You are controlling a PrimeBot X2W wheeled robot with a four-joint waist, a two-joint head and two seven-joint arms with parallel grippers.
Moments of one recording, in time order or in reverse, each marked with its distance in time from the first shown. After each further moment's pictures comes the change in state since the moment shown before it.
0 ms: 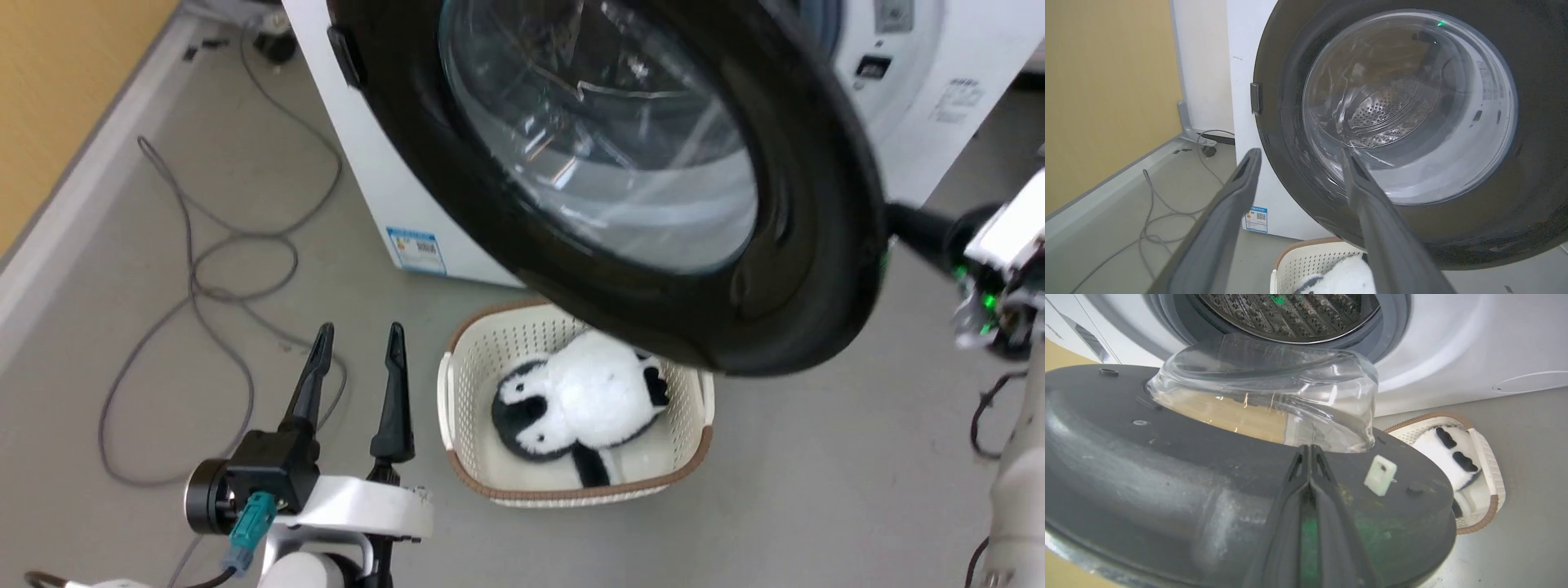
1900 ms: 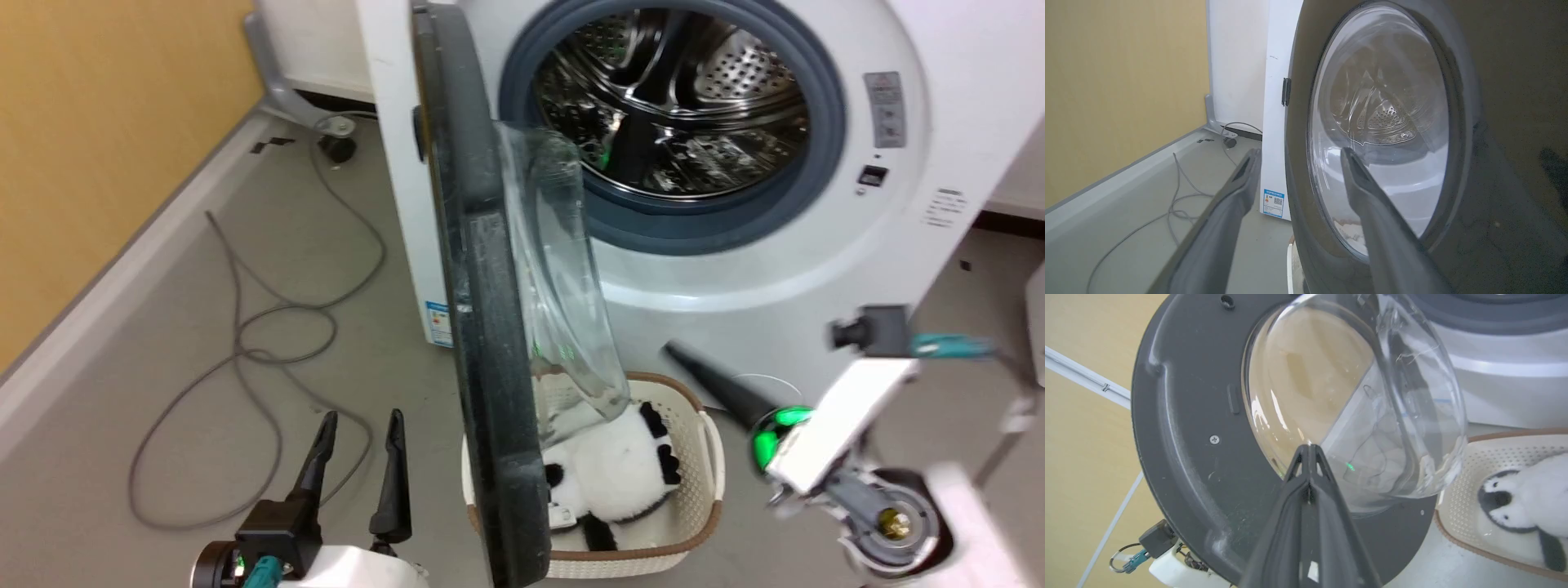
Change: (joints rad) left arm 0.143 0.000 0.004 0.040 -0.005 -0.023 0.000; right arm 0.528 -0.093 0.769 -0.402 0.468 0.000 -0.497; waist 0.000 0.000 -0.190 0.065
